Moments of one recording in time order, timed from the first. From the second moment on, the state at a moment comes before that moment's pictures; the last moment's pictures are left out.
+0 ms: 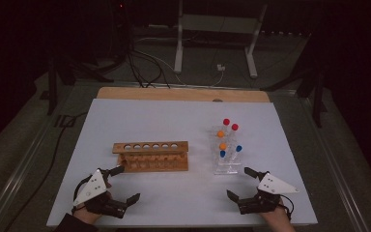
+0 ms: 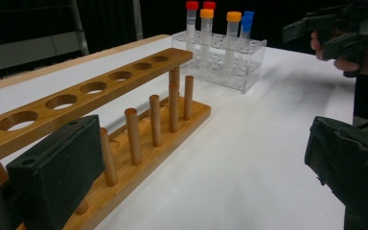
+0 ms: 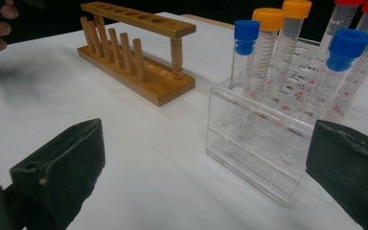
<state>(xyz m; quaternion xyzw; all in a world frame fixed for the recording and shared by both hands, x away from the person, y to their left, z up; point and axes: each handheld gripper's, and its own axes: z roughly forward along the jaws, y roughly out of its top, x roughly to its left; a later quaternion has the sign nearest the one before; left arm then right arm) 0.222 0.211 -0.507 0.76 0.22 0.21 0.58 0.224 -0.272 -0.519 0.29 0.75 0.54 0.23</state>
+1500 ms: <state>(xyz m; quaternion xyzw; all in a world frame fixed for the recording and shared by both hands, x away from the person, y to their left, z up) 0.220 0.216 -0.502 0.75 0.23 0.20 0.59 0.249 -0.284 -0.454 0.34 0.73 0.54 0.23</state>
